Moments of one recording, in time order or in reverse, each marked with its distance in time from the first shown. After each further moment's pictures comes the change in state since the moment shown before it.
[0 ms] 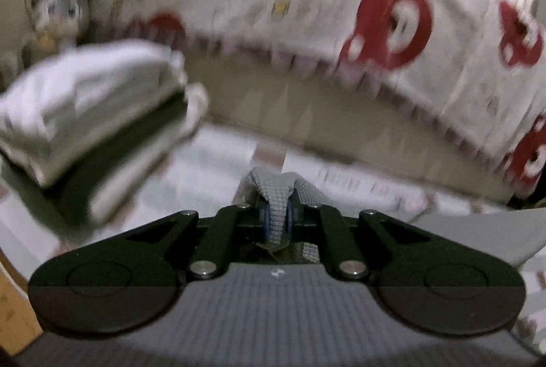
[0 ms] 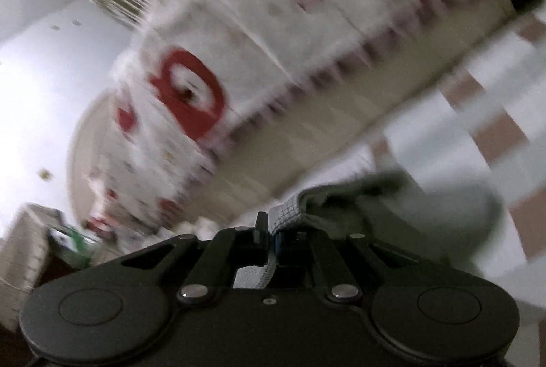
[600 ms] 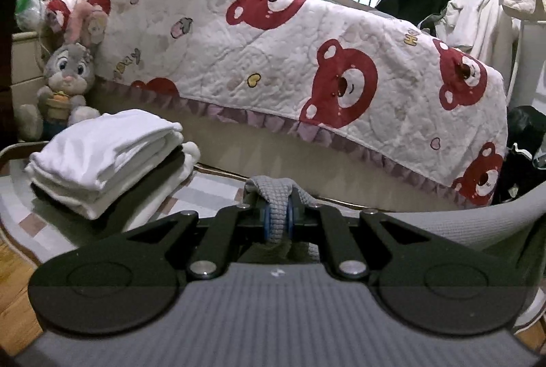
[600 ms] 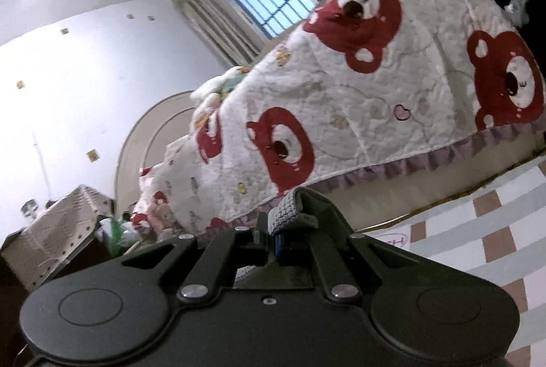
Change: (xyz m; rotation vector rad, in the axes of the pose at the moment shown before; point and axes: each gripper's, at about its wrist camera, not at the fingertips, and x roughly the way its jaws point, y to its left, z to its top) left arm -0.161 -0.020 0.018 0.022 -0.078 -0.033; right arm -0.139 0.125 0.026 -0.255 -0.086 0.084
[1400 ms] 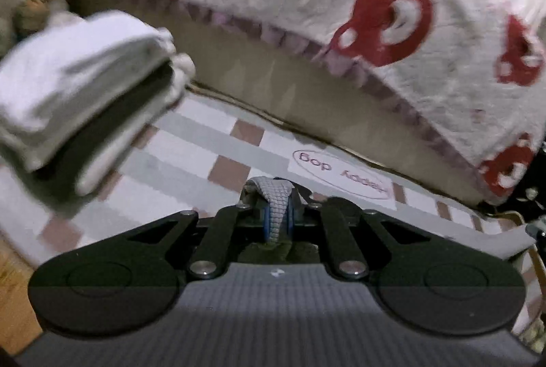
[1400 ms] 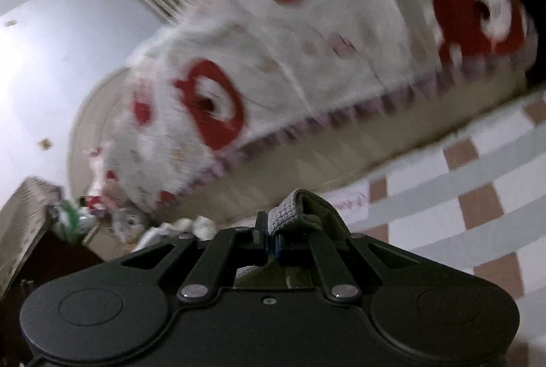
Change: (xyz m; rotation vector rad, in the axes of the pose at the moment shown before) left arm 0.235 0.021 0.014 -0.155 0.382 -0.007; right arm 0.129 -0.134 -0.012 0.132 0.191 -0.173
